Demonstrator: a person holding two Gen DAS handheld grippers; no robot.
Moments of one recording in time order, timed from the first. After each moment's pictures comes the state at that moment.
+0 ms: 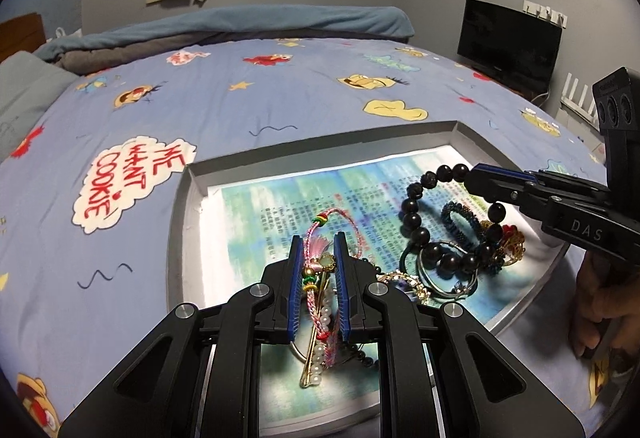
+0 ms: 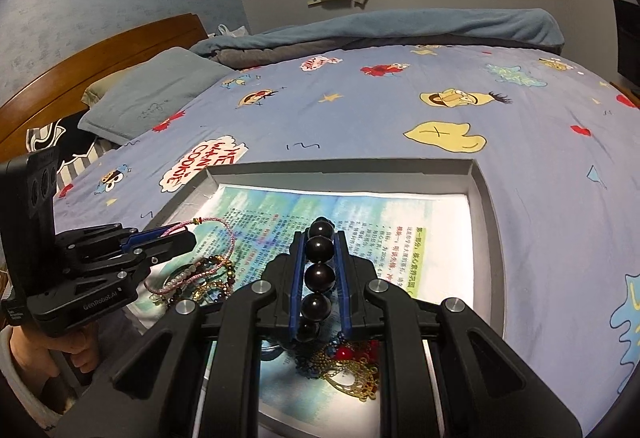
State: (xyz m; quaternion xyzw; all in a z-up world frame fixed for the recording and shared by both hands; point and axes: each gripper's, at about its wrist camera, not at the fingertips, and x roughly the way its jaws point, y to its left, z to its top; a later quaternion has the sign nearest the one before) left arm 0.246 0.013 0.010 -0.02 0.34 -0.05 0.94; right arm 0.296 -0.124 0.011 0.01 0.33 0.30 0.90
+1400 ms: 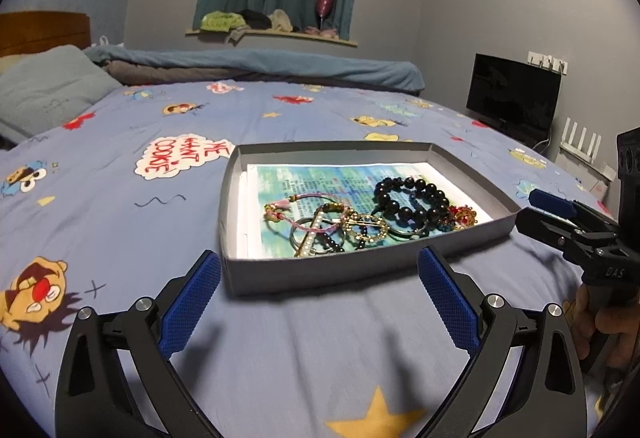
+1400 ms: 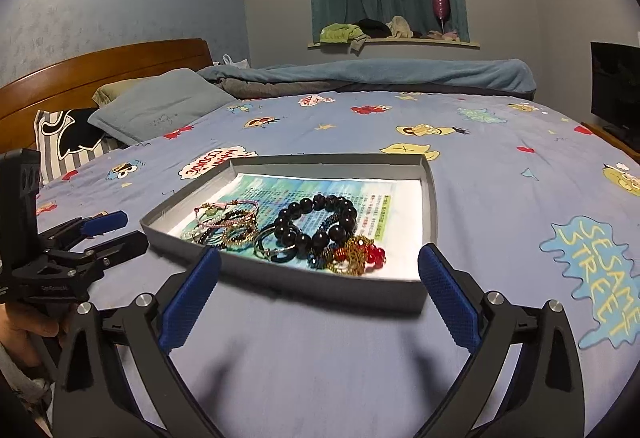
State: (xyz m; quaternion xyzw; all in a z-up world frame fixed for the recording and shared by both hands) left arm 0.126 0.008 0.007 -0.06 0.24 -0.01 0.97; right arm 0.185 -0.170 0.013 -0.02 0.23 0.28 0.93
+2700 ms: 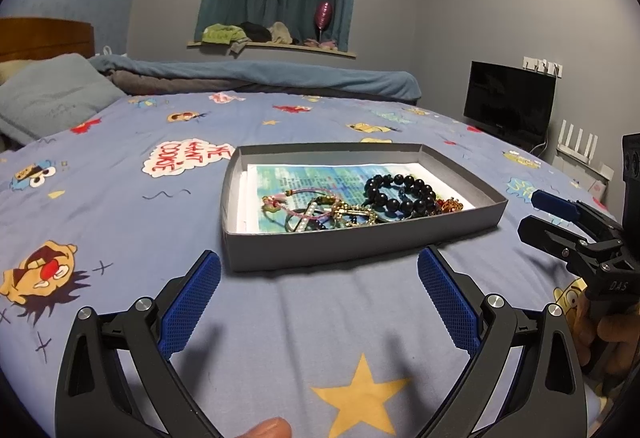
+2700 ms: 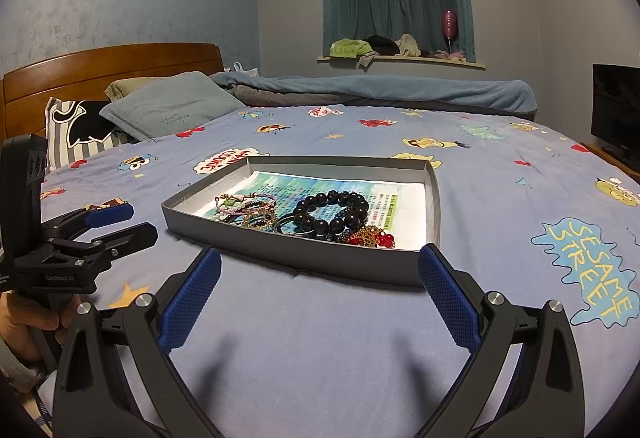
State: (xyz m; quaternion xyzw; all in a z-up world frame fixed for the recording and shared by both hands) left arm 0.098 0.000 0.002 -0.05 0.22 -0.01 0.97; right arm 0.149 -0.171 0.008 -0.03 0.20 0.29 0.94
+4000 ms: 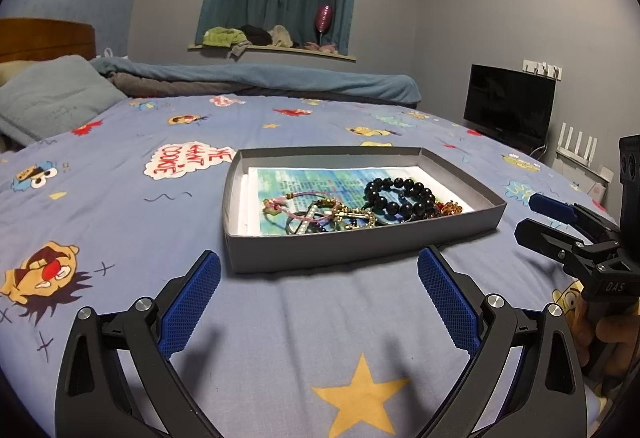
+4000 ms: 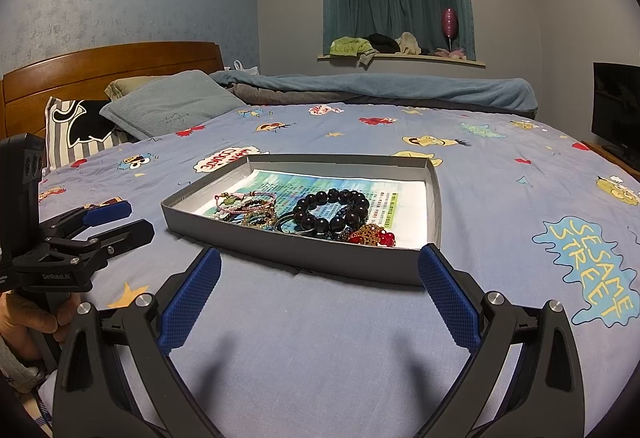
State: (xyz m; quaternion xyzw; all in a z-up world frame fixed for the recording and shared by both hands) left arm 0.097 0.000 0.006 -0.05 0.22 -0.01 0.97; right arm 0.149 -0.171 0.007 -0.03 0.20 0.29 0.94
